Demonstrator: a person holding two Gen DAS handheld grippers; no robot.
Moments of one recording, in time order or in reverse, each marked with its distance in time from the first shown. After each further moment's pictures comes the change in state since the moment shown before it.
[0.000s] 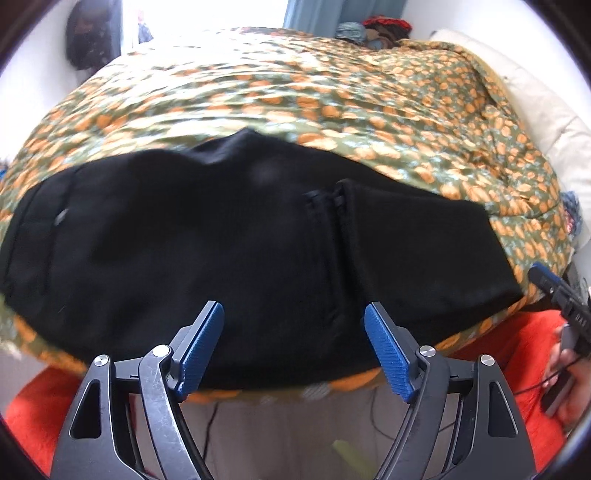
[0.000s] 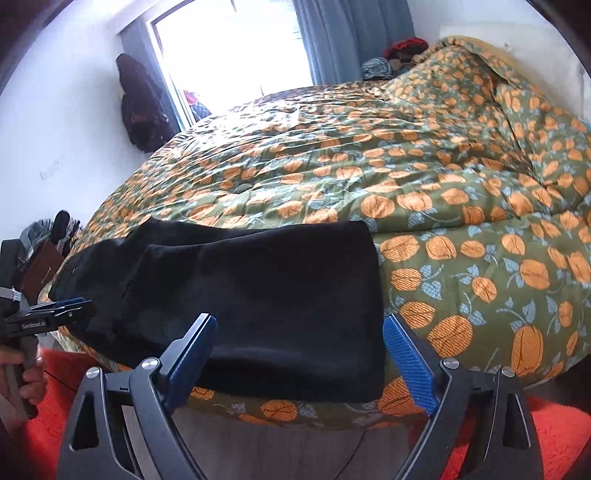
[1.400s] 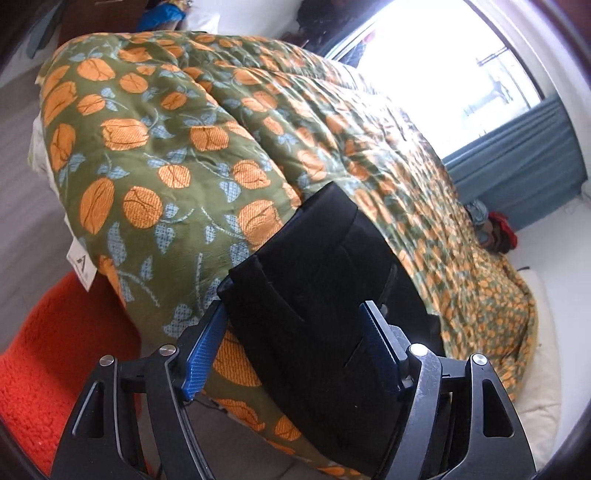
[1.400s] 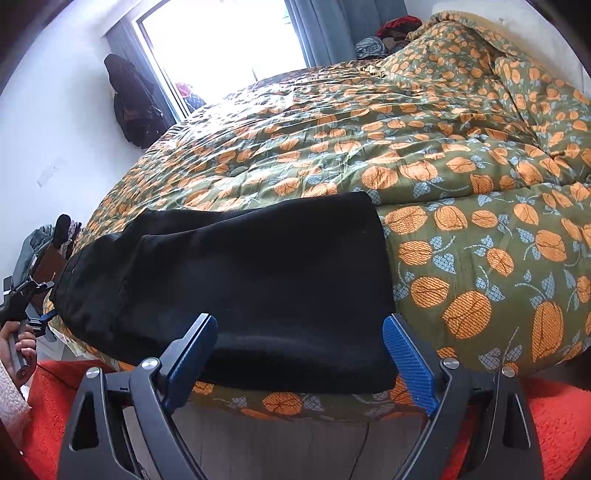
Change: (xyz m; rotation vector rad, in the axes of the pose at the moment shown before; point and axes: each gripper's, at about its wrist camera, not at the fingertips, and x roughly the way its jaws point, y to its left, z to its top) left arm -0.035 0.266 -0.027 -0.865 -0.228 -0.018; right arm 0.022 -0.010 -0.007 0.073 0.073 0.026
